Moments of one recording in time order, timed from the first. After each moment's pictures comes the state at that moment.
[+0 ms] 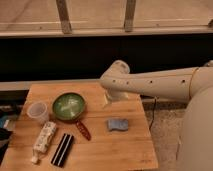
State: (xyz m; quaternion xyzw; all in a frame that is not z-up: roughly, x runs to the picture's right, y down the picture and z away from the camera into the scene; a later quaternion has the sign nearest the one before) arm 0.052 0.077 0.772 -0.18 0.17 0.57 0.78
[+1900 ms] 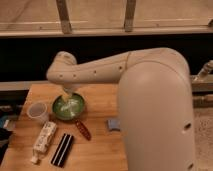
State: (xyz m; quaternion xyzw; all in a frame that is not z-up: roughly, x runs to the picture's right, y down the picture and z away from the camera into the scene) arm -0.181 0.013 0.765 -0.17 0.06 0.40 0.90
